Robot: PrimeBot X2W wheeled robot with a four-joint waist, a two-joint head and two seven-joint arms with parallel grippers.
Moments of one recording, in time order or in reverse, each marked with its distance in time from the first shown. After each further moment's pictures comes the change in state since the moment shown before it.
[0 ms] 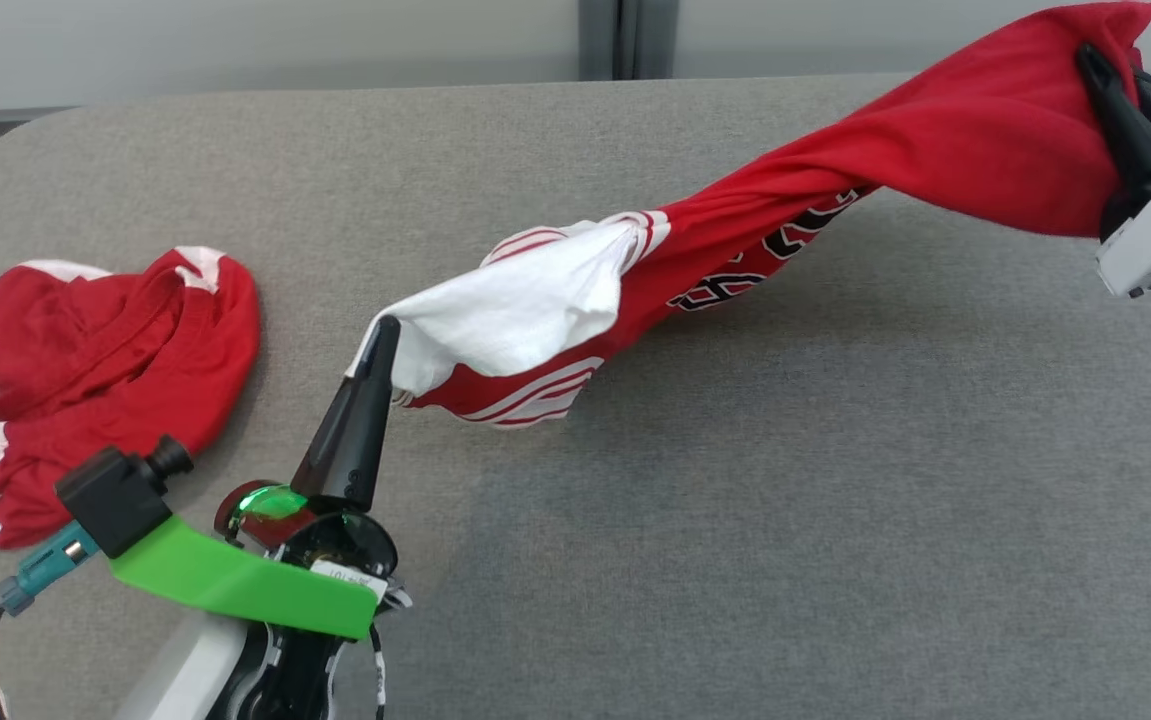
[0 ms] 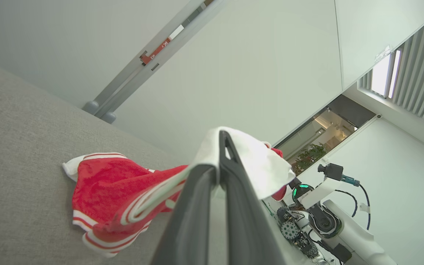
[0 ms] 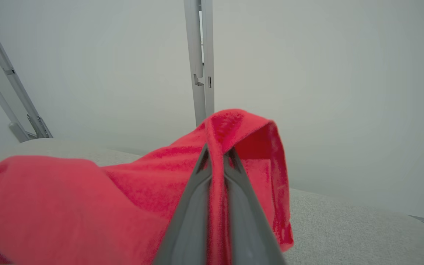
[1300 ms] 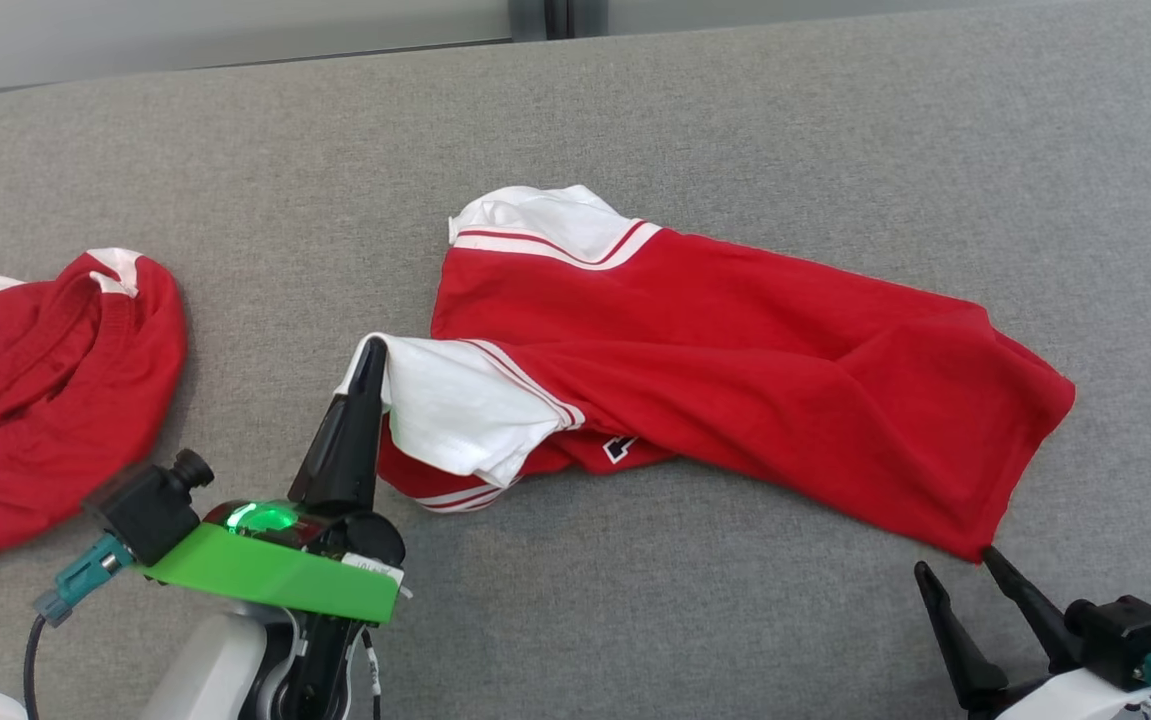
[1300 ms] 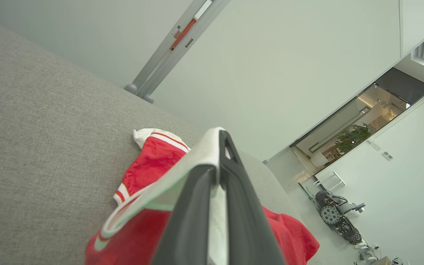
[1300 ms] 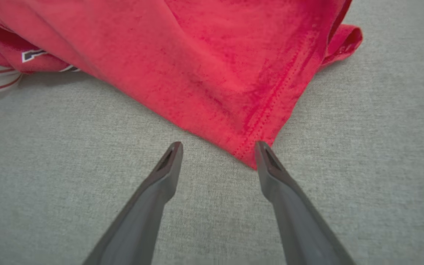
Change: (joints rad) left arm 0.020 -0.099 0.079 0.160 0.221 0.000 0.001; right arm 0.957 0.347 -0.407 -0.325 -0.462 0.000 -0.072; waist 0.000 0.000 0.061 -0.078
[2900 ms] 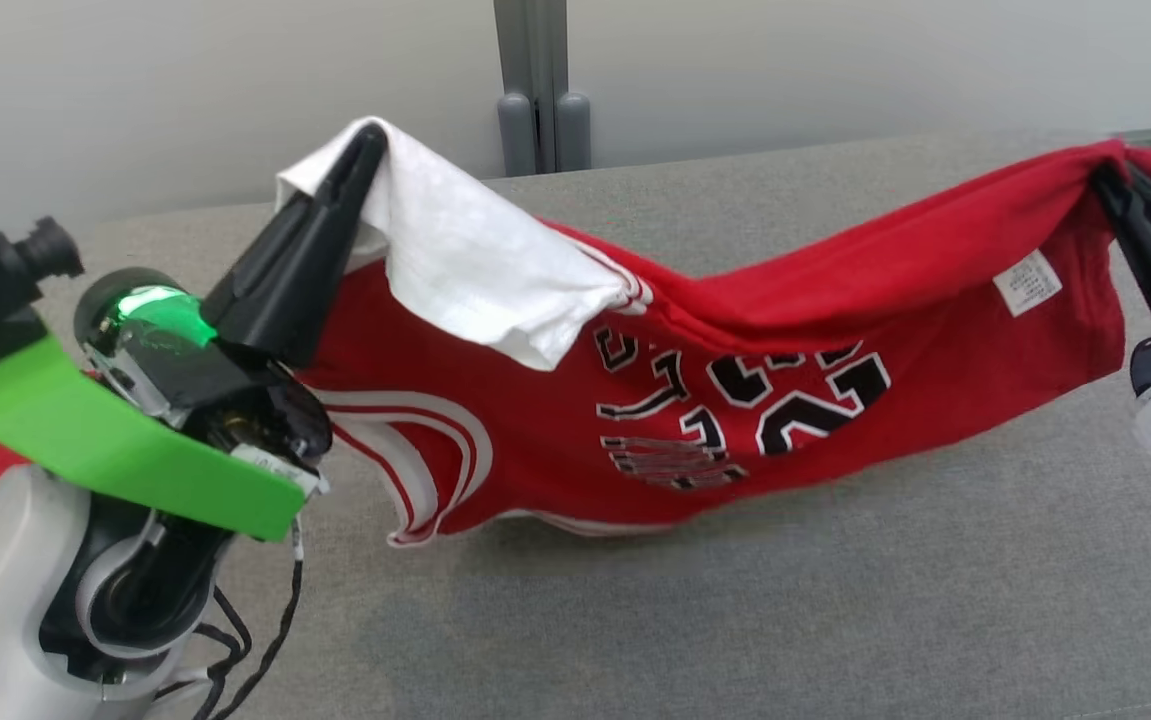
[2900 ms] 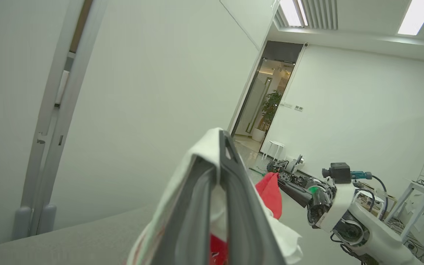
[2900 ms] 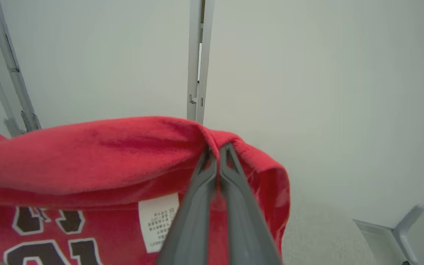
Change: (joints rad) left arm -0.298 0.269 -0.030 -0.372 -0.189 0.073 0.272; right arm -0.427 -0.298 -0.121 -0.348 0.176 -0.001 0.422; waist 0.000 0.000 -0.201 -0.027
